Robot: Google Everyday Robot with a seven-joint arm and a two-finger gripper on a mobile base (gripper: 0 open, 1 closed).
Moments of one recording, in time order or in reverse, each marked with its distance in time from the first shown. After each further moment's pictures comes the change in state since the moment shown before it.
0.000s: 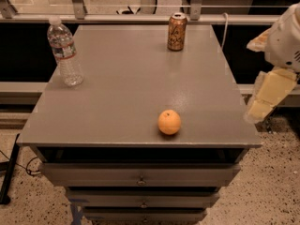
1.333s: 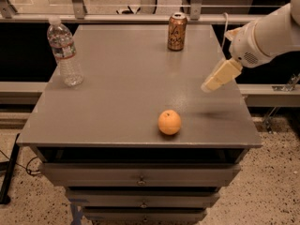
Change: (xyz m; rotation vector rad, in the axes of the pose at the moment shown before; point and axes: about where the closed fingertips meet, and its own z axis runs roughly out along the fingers) arm -0.043 -0.108 0.087 0.198 -0.317 0.127
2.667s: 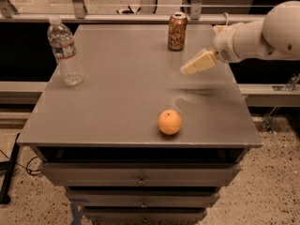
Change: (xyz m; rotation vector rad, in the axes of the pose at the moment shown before) arm -0.027 -0.053 0.068 0.116 -0.241 0.141
